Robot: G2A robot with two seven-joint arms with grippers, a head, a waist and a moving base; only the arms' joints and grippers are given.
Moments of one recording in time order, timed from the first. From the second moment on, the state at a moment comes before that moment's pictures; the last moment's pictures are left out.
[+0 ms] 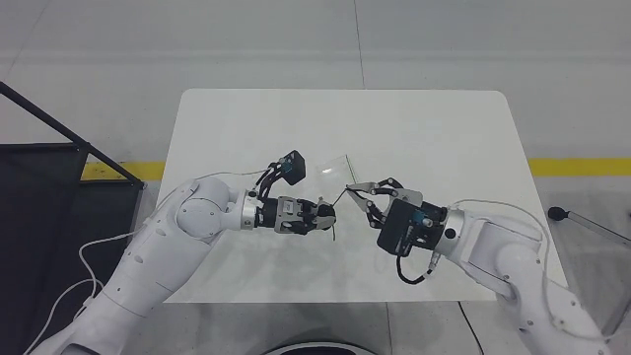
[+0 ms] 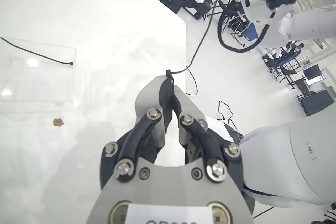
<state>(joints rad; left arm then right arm) 0.93 -1.06 -0.97 -1.46 0.14 -0.82 -0.86 -1.19 -0.96 1.18 -2.02 -1.39 -0.64 0.02</state>
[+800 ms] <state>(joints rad) 0.95 -1.06 -0.97 -1.48 0.16 -0.79 -0.82 -1.19 -0.97 1.17 -2.02 -1.43 -0.66 0.03</state>
